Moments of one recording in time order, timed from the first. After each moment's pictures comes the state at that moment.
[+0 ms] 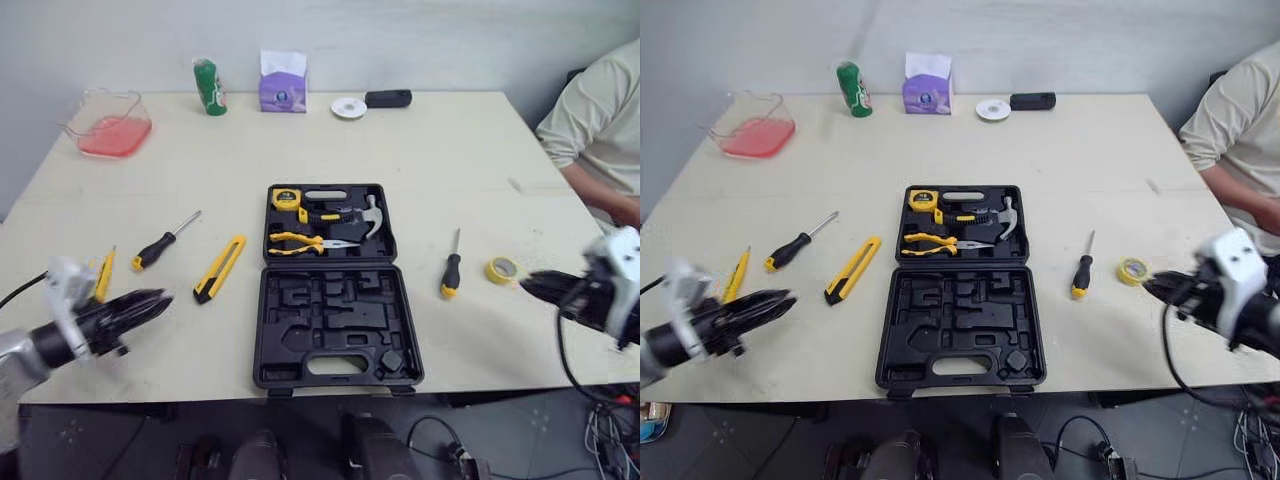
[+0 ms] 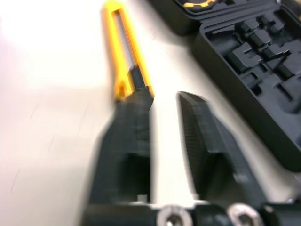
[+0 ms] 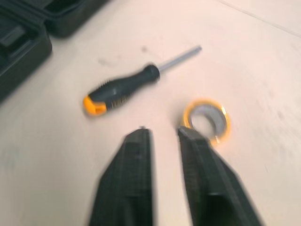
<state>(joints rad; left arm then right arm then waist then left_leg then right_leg) 0.14 0.72 0.78 -0.30 -0.57 0.93 -0.96 0.07 -0.93 -0.64 -0.28 0.41 0.81 1.01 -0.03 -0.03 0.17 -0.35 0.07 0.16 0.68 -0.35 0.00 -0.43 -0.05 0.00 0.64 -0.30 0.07</state>
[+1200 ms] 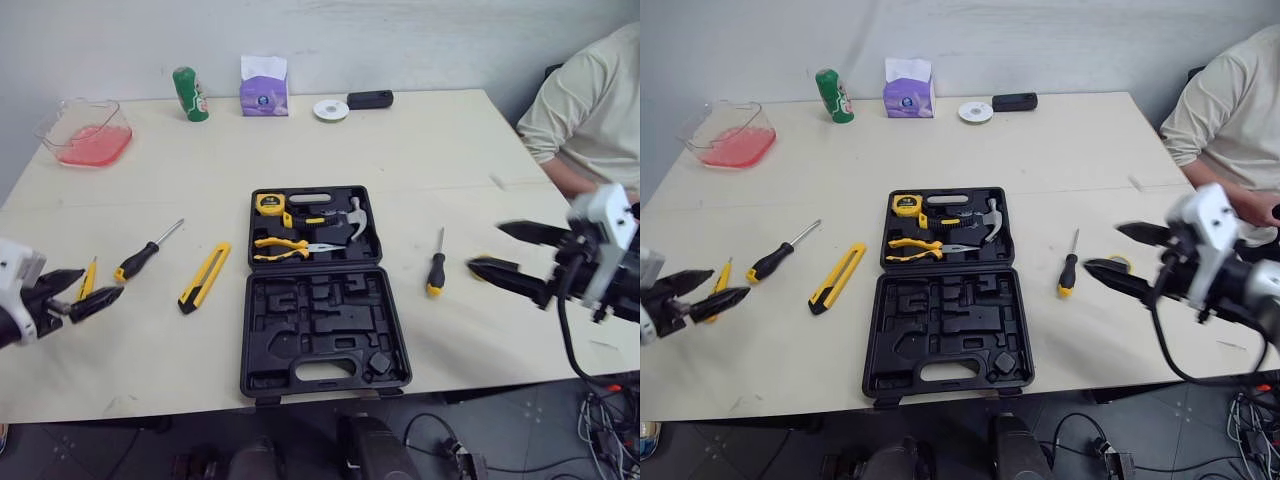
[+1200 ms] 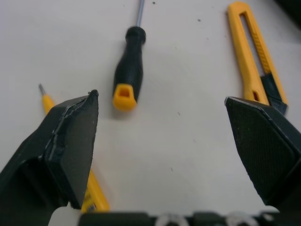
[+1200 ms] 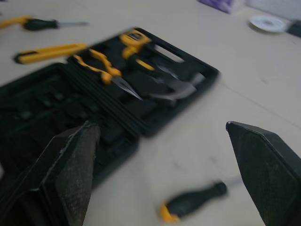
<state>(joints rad) -0.13 0.98 0.51 0.18 -0.41 0.60 -0.86 -0.31 -0.89 -0.38 -0.51 0.79 0.88 0.86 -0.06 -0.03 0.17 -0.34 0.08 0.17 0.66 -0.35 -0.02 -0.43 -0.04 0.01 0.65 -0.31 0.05</state>
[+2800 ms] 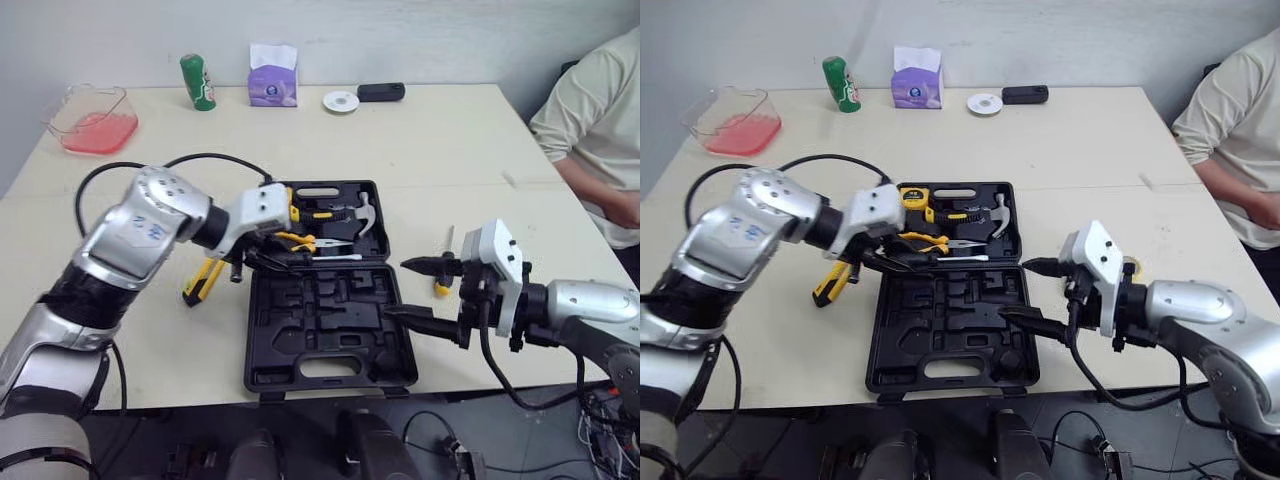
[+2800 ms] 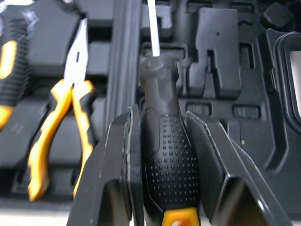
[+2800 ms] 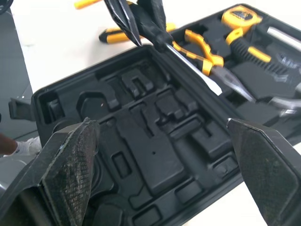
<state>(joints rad) -0.96 0.80 -0.45 -0.06 -0.17 0.79 -1.22 -0.23 -0.86 -0.19 -0.68 0.85 0.92 0.74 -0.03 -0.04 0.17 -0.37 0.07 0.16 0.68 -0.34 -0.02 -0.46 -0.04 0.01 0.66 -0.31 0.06</state>
